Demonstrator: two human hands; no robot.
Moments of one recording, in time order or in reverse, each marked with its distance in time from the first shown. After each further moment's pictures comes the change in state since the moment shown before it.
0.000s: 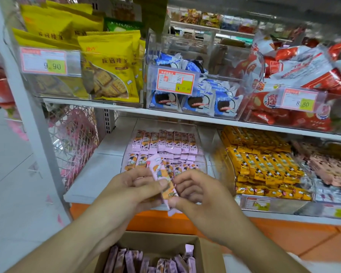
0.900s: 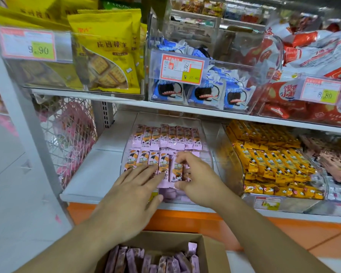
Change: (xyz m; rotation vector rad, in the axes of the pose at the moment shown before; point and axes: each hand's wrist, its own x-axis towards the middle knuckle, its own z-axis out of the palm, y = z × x) left_hand 0.041 -0.035 -0.034 1.605 -0.063 0.449; right_hand 0.082 0.050 0.016 -0.313 -0.108 0.109
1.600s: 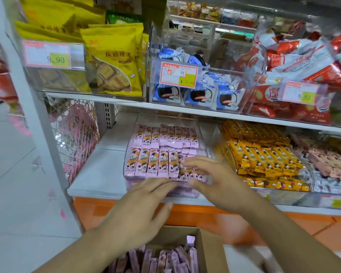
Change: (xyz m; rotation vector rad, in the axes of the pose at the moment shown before) left_hand -0.030 0.021 0.004 -0.183 0.094 0.196; right_hand -0.049 0.015 -0.036 -0.060 0.027 -0.242
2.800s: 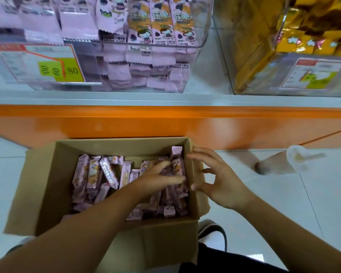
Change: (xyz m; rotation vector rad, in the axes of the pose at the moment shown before) left_hand -0.018 -0.041 0.355 -0.983 -0.702 -0.851; right_hand -0.158 0.217 0.199 0.346 -0.153 0.396
